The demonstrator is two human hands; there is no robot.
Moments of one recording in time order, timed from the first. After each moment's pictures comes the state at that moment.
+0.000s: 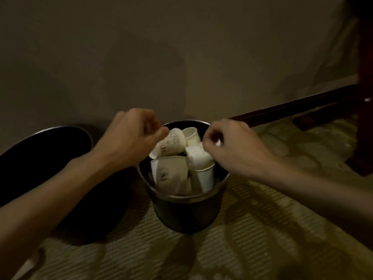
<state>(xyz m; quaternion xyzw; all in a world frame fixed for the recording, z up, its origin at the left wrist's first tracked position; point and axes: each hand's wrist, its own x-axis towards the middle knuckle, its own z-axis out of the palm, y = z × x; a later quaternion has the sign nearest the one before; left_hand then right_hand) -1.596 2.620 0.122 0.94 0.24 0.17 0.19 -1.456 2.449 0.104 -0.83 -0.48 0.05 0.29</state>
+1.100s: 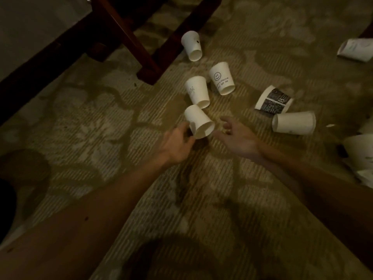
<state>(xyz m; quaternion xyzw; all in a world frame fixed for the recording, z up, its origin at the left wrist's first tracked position) -1.297 2.071 -0.106 0.93 0.01 -0.17 0.34 -1.281 1.877 -0.110 -0.86 0.05 0.21 0.46</state>
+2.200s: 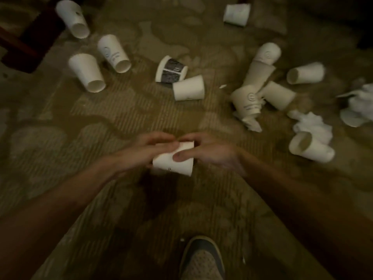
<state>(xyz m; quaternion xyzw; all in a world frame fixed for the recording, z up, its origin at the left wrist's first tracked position) -1.363 1.922 -0.094 0.74 -0.03 -0.43 0.51 -1.401 1.727 -0.106 -0.73 0.15 0.35 0.57</state>
